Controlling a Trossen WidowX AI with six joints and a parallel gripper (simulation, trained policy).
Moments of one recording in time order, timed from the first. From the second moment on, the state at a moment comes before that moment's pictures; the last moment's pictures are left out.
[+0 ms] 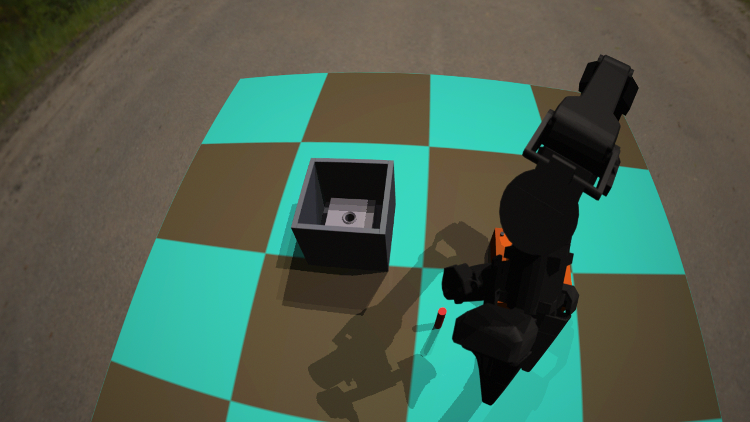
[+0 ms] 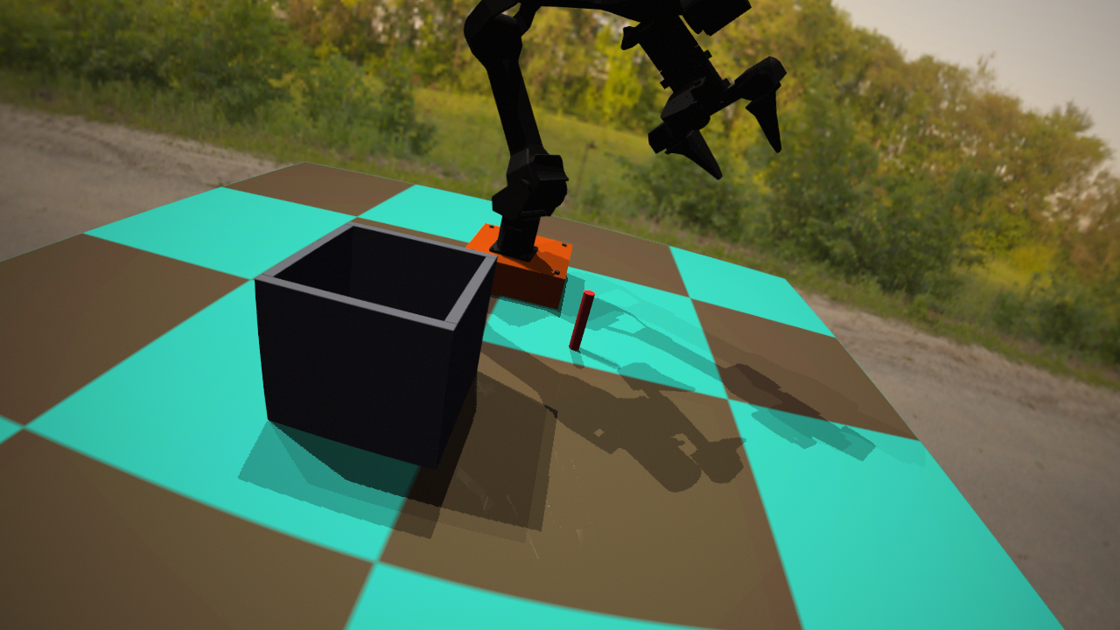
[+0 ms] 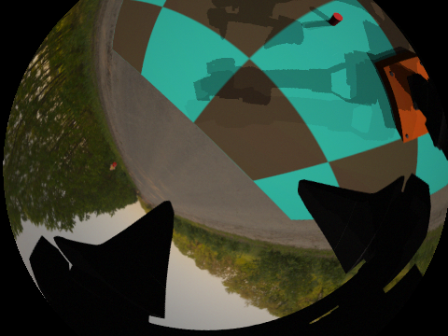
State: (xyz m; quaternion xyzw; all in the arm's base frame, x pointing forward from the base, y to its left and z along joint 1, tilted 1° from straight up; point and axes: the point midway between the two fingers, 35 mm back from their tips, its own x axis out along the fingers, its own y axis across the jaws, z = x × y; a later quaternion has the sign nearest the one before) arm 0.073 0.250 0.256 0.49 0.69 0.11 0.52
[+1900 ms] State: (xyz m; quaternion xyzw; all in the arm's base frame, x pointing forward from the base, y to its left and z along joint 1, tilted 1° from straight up) arm 0.141 0.132 0.053 0.39 0.63 -0.40 0.54
